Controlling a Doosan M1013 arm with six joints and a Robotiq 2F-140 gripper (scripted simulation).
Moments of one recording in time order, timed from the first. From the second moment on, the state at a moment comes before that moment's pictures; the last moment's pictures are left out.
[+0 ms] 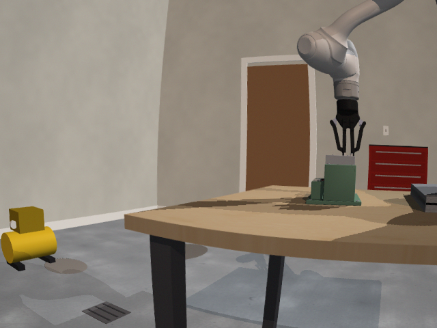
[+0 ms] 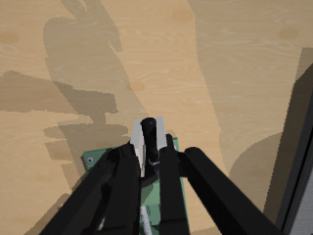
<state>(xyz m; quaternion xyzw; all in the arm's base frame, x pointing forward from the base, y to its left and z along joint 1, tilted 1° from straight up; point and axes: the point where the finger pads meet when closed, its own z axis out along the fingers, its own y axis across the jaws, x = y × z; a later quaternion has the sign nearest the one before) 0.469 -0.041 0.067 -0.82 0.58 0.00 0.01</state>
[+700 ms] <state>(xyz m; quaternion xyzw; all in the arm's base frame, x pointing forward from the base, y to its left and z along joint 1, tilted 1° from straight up) 0.504 -0.028 0.090 -0.82 0.58 -0.01 0.01</state>
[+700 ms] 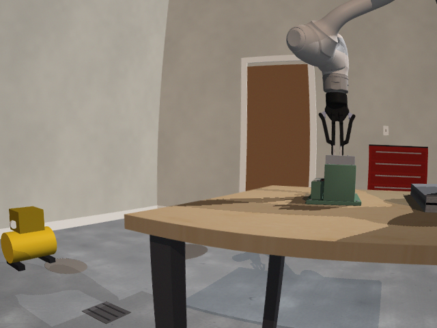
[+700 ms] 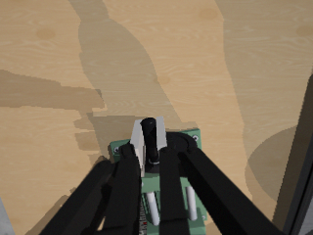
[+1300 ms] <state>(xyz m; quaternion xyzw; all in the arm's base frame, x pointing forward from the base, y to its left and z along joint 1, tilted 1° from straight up) 0.523 -0.022 0.072 -0.82 0.58 -0.01 0.01</state>
